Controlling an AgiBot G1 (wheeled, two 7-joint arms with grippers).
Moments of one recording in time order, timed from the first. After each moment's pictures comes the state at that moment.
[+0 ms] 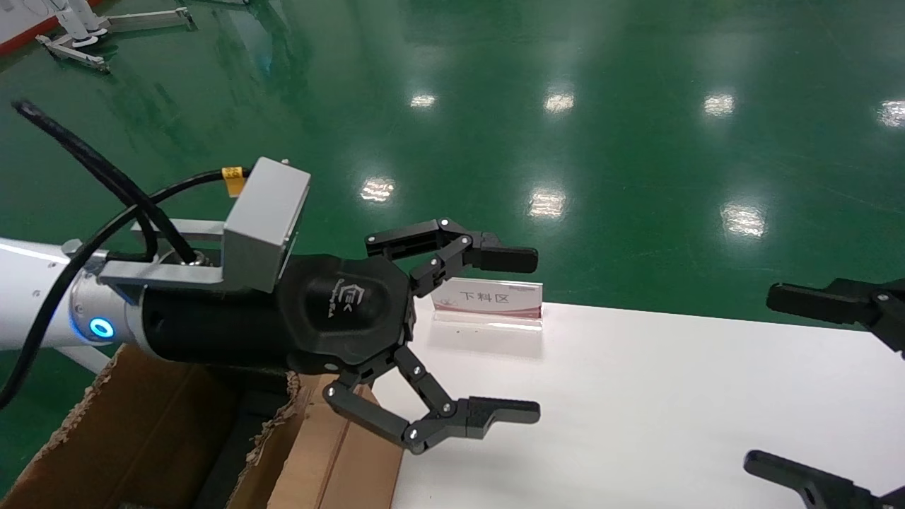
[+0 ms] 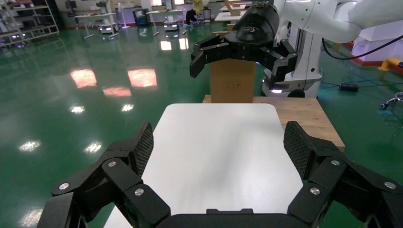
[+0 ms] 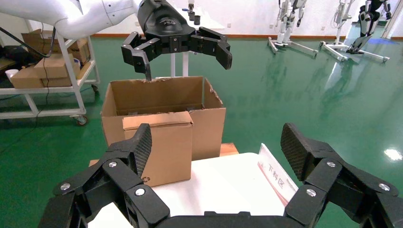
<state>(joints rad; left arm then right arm) -1.07 0.61 0.28 -1.28 0.73 1.50 -0.19 1.07 -0.61 -0.28 1.28 -0.73 -1.50 0.19</state>
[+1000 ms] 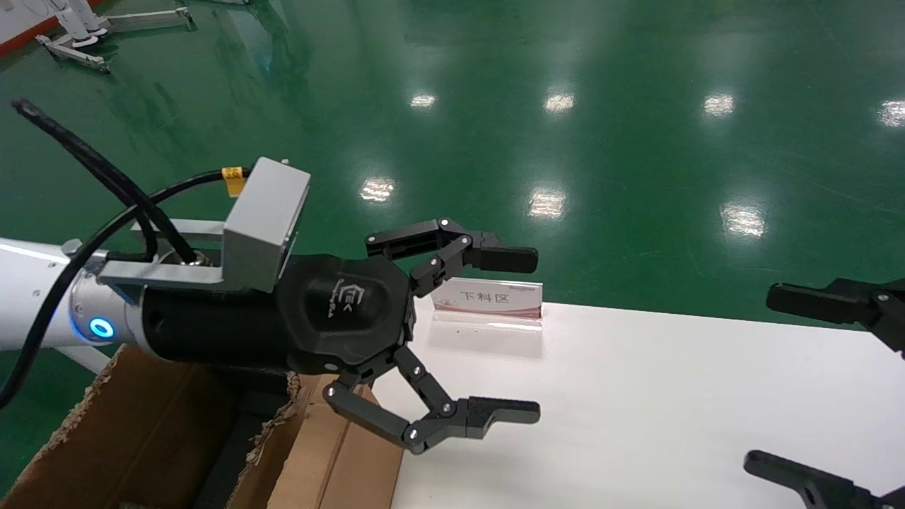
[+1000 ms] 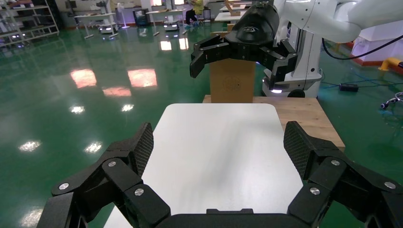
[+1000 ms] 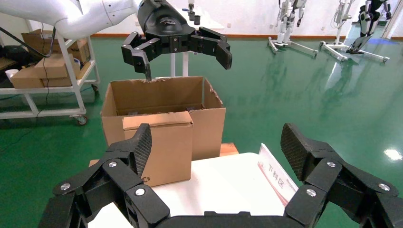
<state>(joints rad) -1.07 0.61 0.28 -1.28 0.73 1.50 -0.19 1.07 -0.61 -0.28 1.28 -0.73 -1.50 0.19</state>
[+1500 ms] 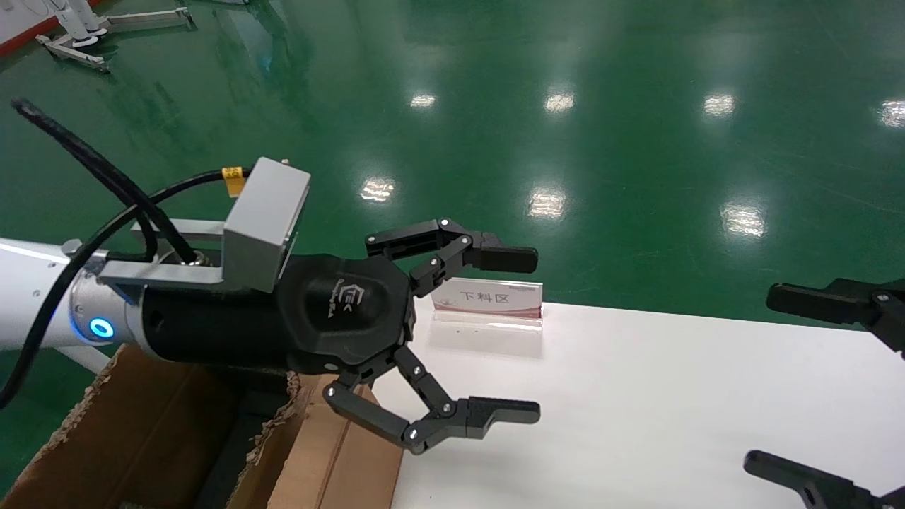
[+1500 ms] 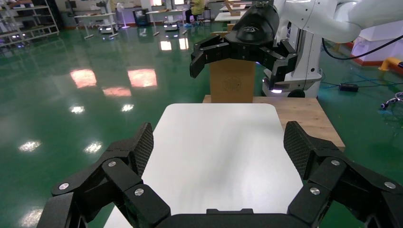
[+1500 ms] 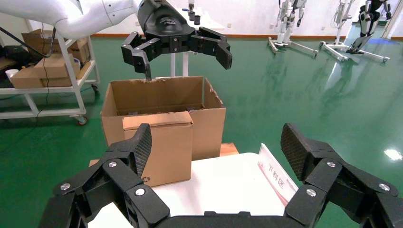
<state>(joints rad) -1.07 0.61 0.28 -1.28 0.73 1.50 -0.19 1.07 -0.61 -0.28 1.28 -0.73 -1.50 0.19</state>
